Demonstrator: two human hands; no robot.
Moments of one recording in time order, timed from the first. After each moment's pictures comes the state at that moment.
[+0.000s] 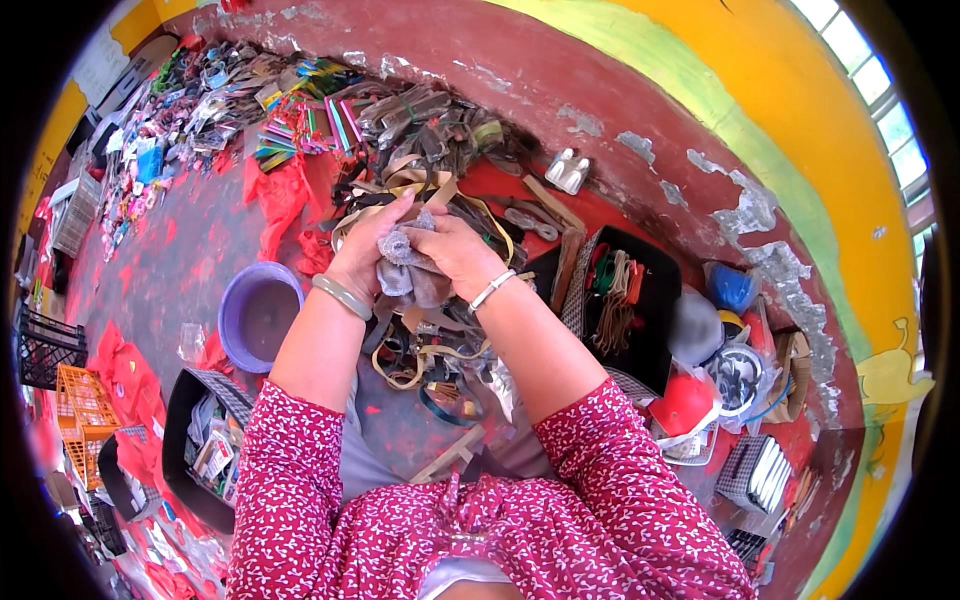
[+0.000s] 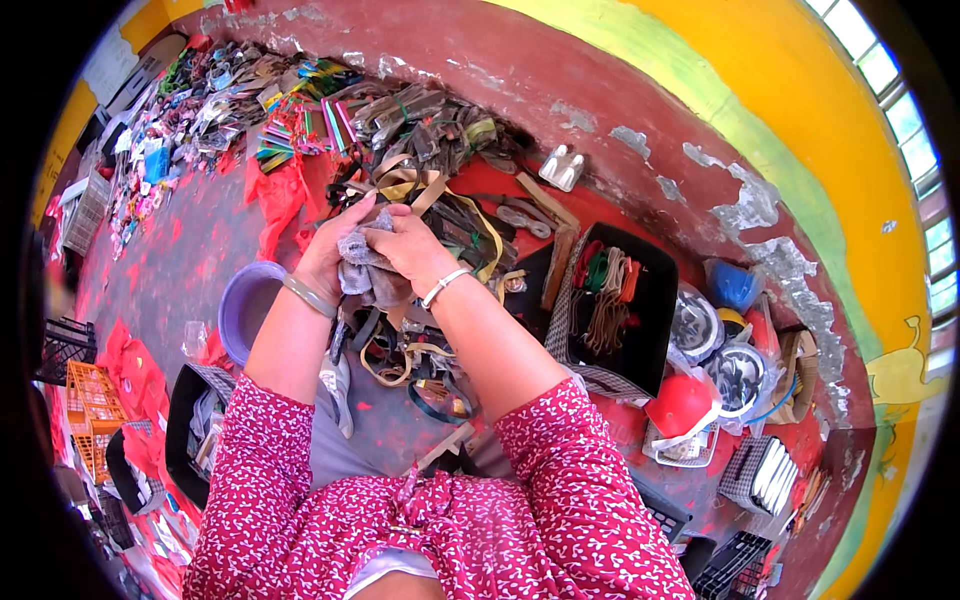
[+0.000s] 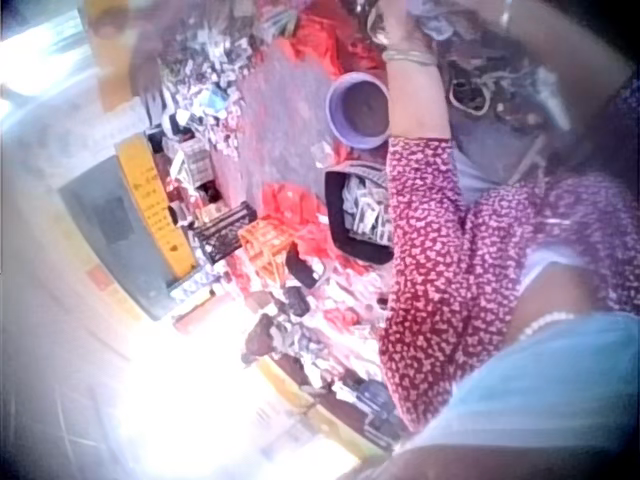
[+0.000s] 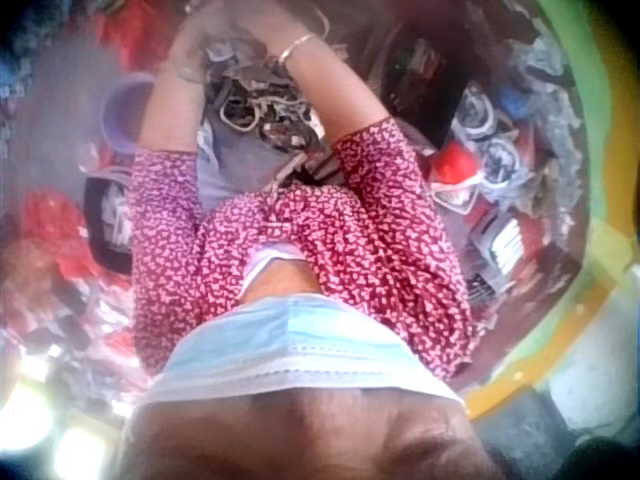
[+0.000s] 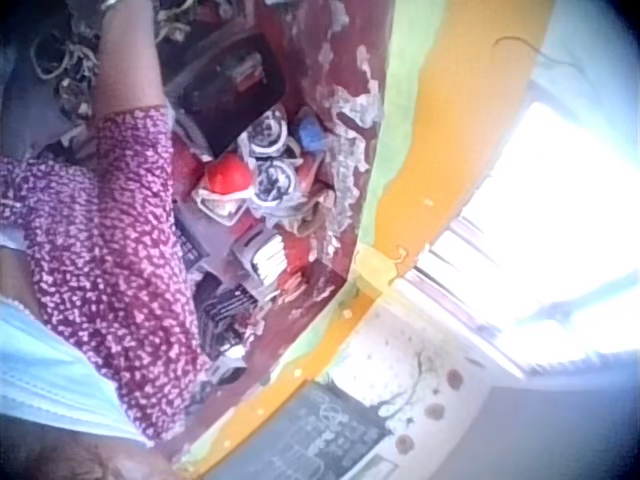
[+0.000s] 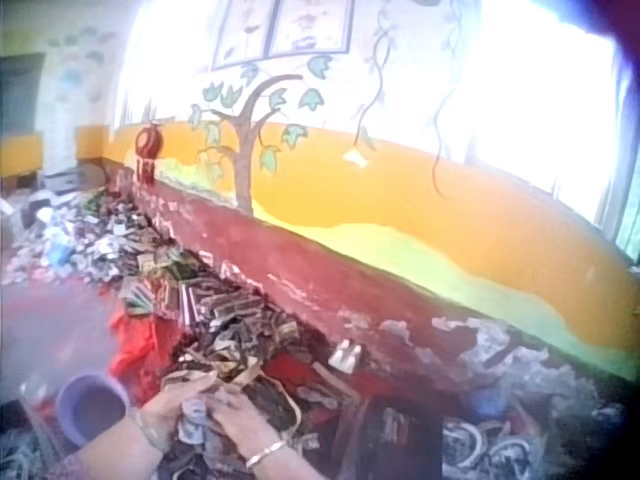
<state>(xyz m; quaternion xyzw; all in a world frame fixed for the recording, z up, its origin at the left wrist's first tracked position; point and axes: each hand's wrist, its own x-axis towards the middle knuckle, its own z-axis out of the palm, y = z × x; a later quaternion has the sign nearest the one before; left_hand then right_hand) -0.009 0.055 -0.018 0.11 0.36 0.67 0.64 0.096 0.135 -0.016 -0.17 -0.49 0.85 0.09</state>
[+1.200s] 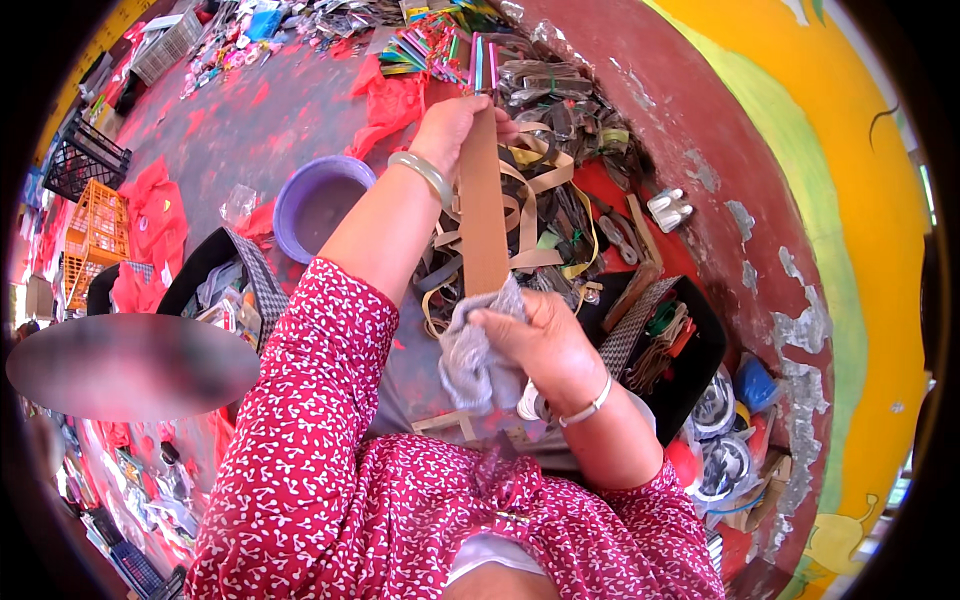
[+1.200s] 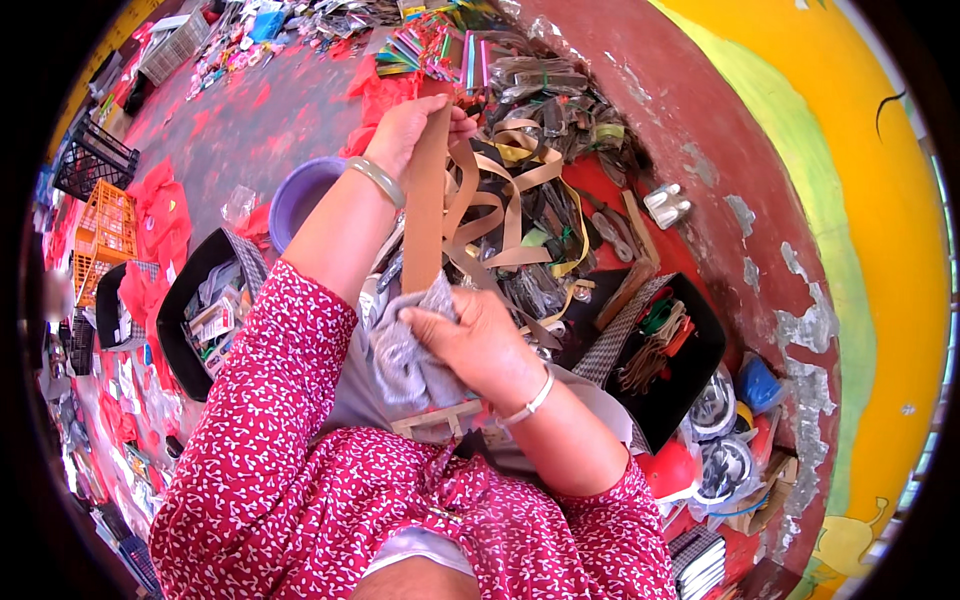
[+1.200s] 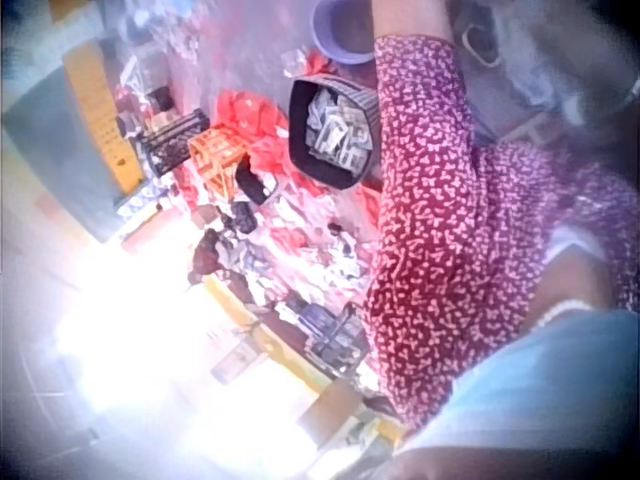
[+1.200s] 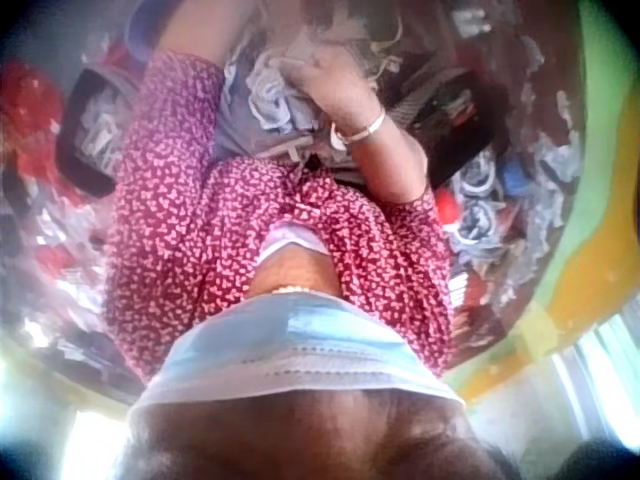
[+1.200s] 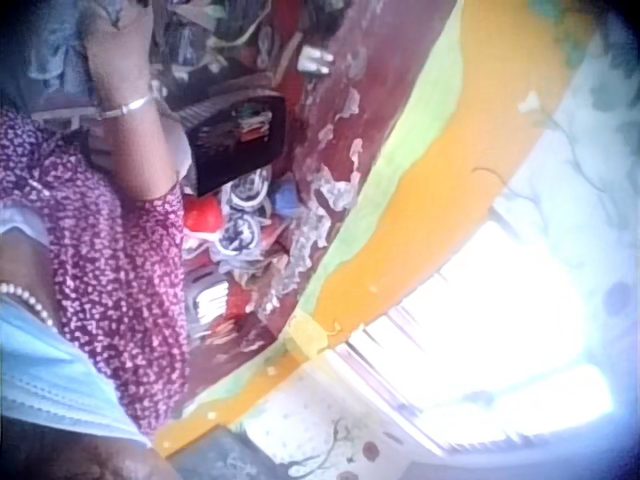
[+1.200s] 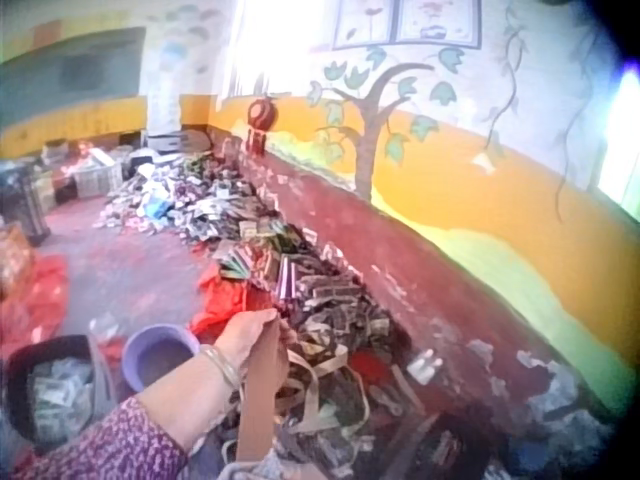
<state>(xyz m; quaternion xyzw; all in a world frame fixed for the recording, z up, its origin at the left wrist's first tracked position) -0.082 0.019 -0.012 0.02 0.48 0.80 0.37 0.157 0.037 0.037 -0.15 -0.57 0.80 -0.11</state>
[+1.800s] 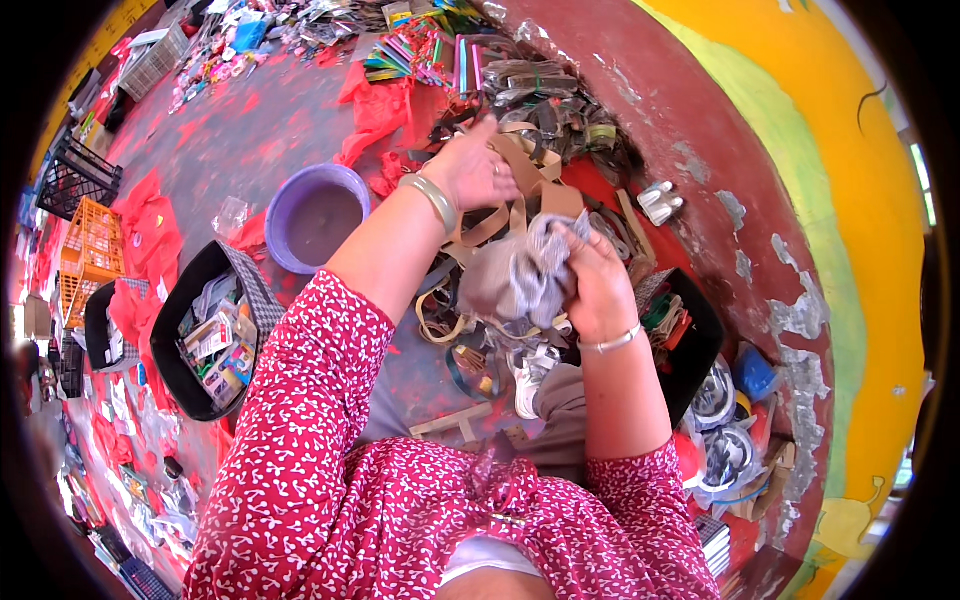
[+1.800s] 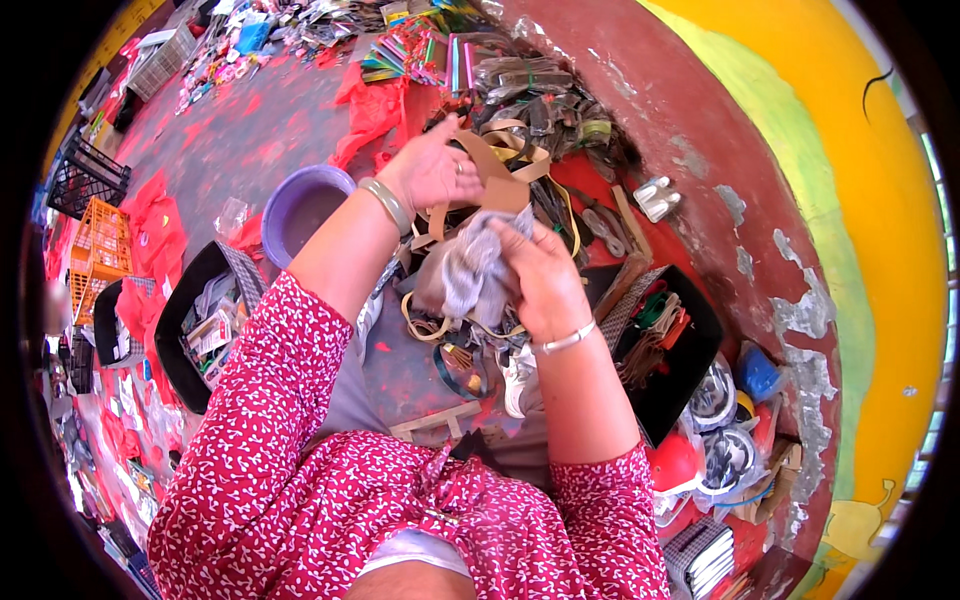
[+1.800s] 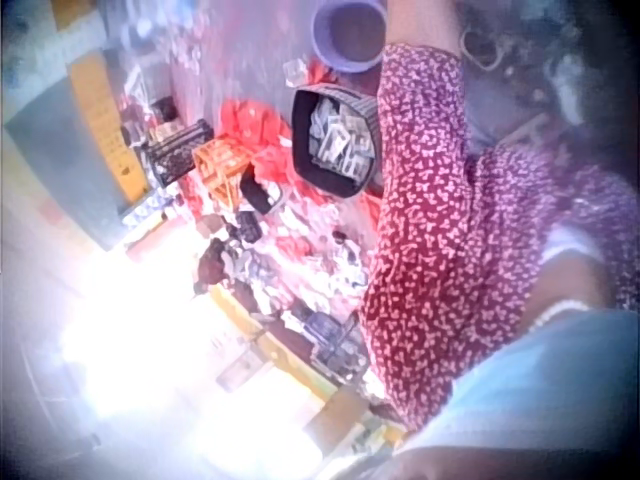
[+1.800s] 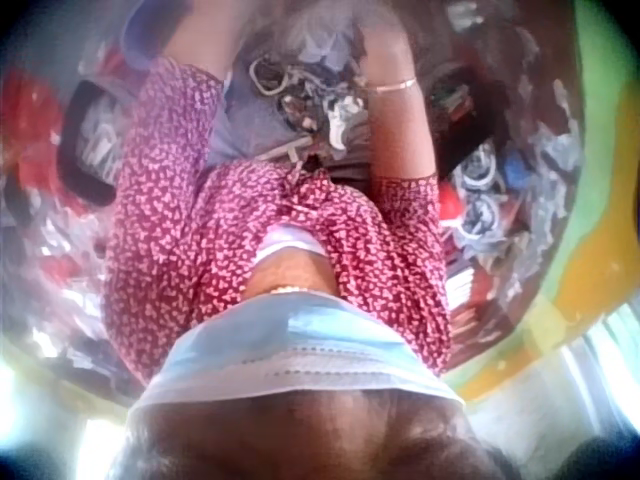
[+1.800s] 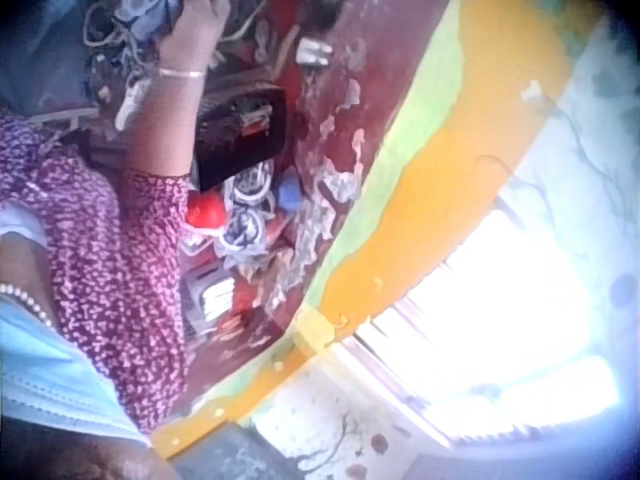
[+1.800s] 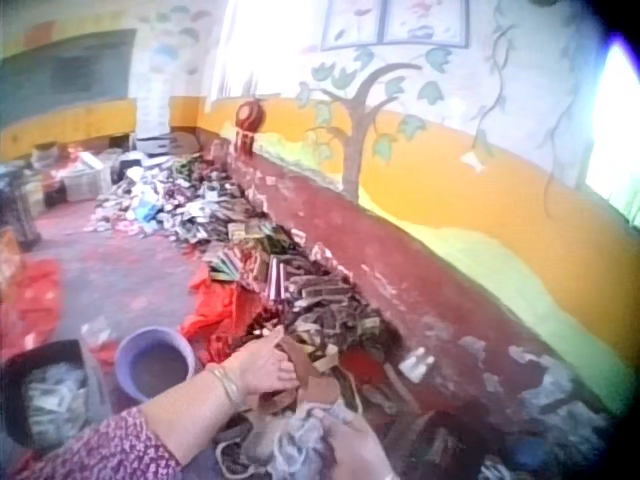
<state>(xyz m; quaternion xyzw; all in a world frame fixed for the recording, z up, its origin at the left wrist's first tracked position) -0.068 0.045 -0.046 -0.05 0.34 0.71 0.61 0.136 0.103 0.019 -0.19 -0.40 0.89 0.08</state>
